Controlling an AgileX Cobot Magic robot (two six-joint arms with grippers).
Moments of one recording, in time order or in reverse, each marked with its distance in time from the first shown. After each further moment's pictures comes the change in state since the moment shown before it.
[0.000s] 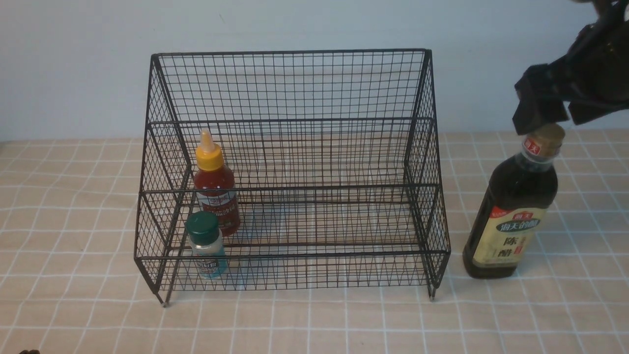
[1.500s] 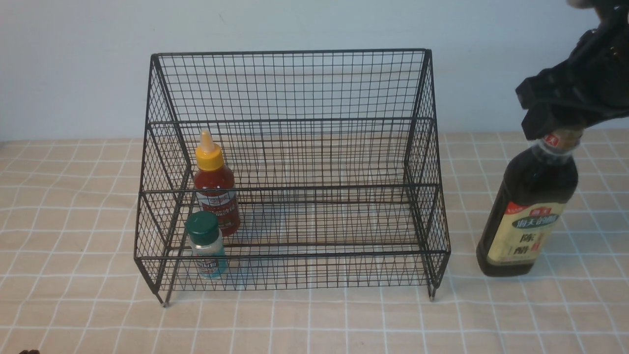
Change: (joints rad) right arm 0.001 -0.042 0.007 0.030 0.032 -0.002; left arm 0.000 0.000 0.000 0.000 0.000 0.000
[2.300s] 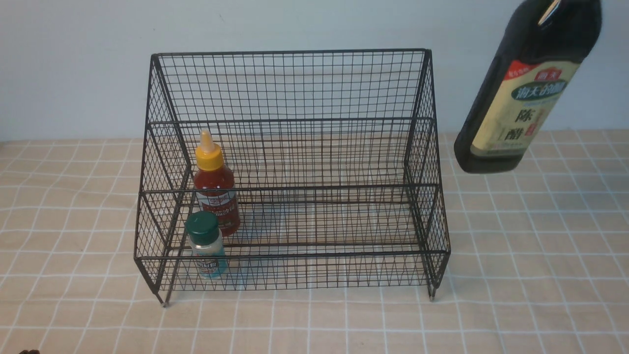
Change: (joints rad) right arm 0.001 -0.037 -0.430 0.142 0.046 -0.001; left arm 0.000 0.000 0.000 0.000 0.000 0.000
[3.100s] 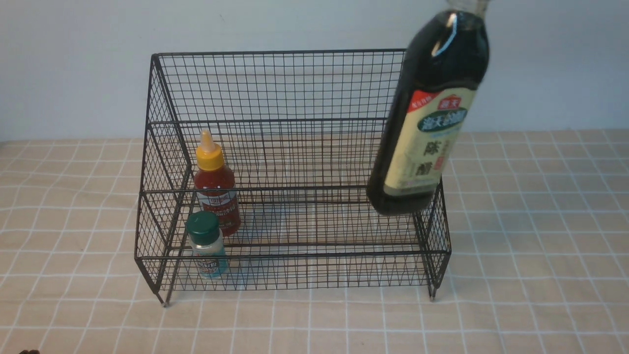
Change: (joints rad) right arm 0.121 0.108 -0.008 0.147 -0.094 -0.027; left arm 0.000 0.000 0.000 0.000 0.000 0.000
